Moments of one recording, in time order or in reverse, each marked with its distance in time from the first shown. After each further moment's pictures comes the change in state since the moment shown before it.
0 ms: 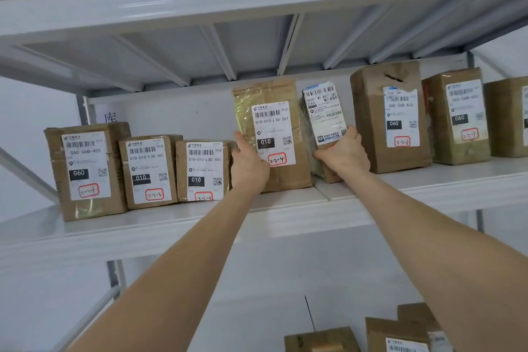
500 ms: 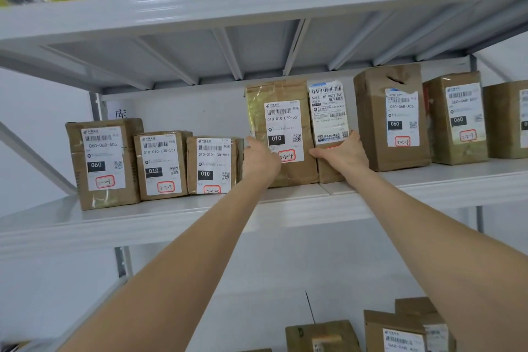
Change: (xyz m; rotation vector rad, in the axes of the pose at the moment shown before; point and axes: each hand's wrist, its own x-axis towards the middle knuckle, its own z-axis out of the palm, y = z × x) left_hand -0.014 0.015 -0.009 -0.002 -0.064 -0.041; right_hand -0.014 0.001 -0.006 0.199 -0.057 0.040
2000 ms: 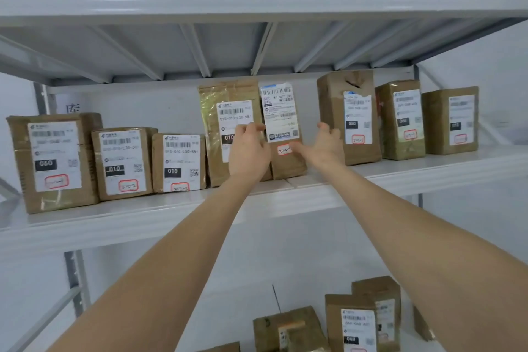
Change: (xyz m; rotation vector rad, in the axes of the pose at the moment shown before) left_hand -0.023 0.019 0.008 -0.074 0.106 0.378; right_hand -0.026 -0.010 -0.028 -0.275 0.067 -0.119
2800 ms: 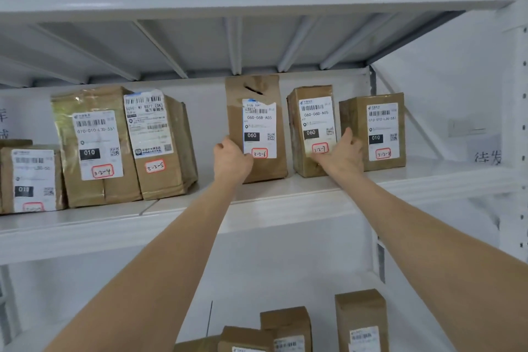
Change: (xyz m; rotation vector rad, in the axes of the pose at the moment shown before) left_hand 0.027 0.131 0.217 0.025 -0.089 -0.354; right_hand 0.136 0.223 -0.150 0.029 0.030 0.106
